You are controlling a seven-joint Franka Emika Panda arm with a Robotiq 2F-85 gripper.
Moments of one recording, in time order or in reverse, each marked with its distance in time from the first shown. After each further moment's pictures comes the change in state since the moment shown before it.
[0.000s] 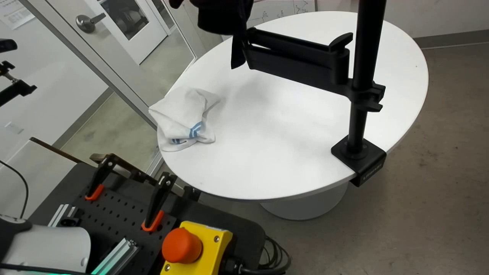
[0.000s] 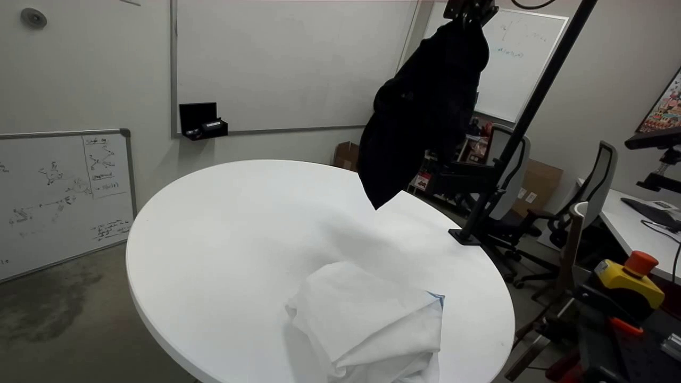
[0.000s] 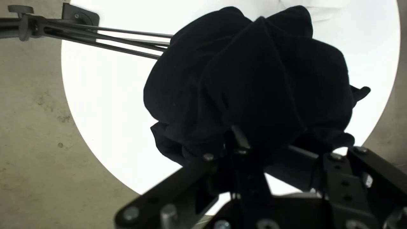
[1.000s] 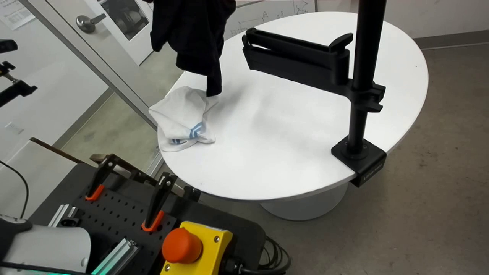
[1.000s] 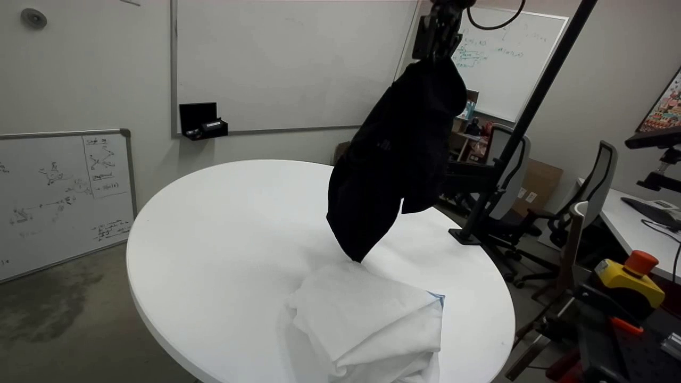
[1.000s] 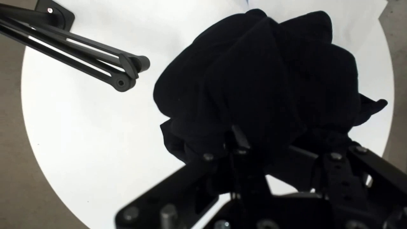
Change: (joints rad) arm 0.106 0.063 0.083 -0.111 -0.092 0.067 0.004
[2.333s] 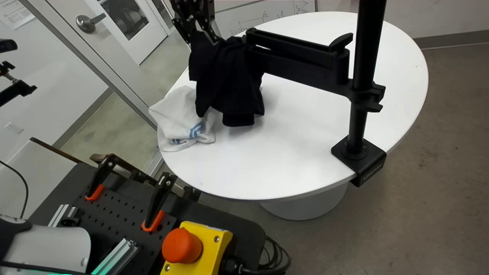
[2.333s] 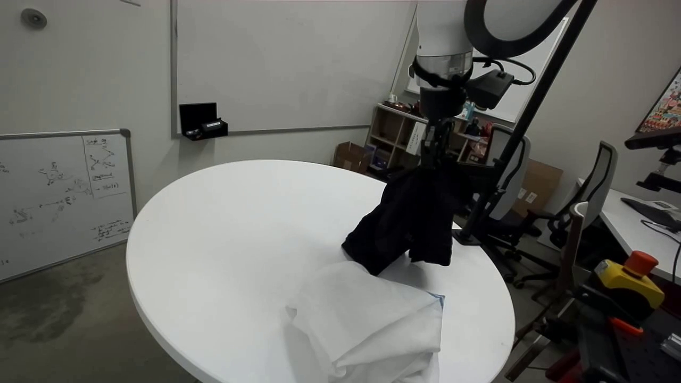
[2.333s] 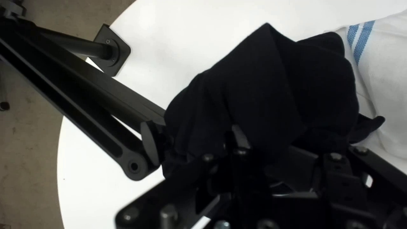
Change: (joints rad) arm 0.041 0.166 -0.041 -0.196 -0.353 0.185 0.139
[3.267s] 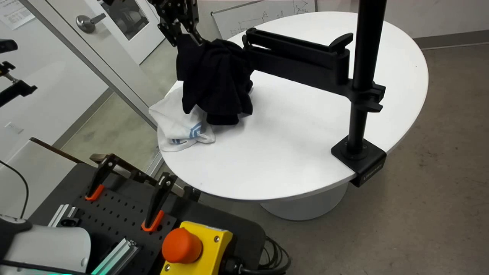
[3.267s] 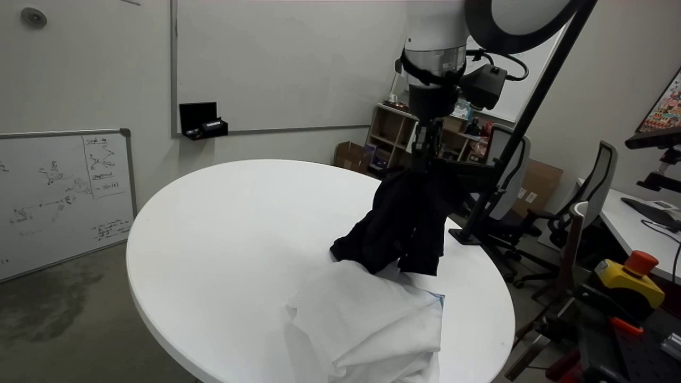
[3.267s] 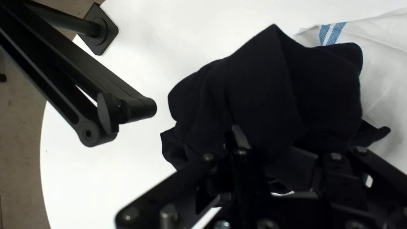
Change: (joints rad) arm 0.067 -0.004 0.029 -0.009 -0.025 0.003 0.015
